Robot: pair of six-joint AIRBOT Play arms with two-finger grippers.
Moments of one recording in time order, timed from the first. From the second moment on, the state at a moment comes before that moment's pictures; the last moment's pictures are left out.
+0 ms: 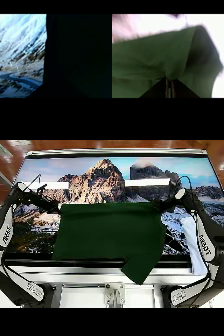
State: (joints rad) left arm 0.20 -1.93 1.66 1.13 -1.32 -1.33; right arm -0.05 -1.74 1.38 -1.22 0.93 1.52
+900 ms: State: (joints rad) left arm 0.25 -1.95 1.66 1.16 -1.40 -1.38; right arm -0.05 -1.74 1.34 -1.34 1.09 1.66
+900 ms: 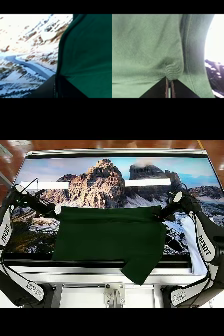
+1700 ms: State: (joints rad) left arm 0.32 -1.90 1.73 1.07 -1.52 -1.42; right arm -0.10 -1.62 1.37 -1.34 1.22 1.60
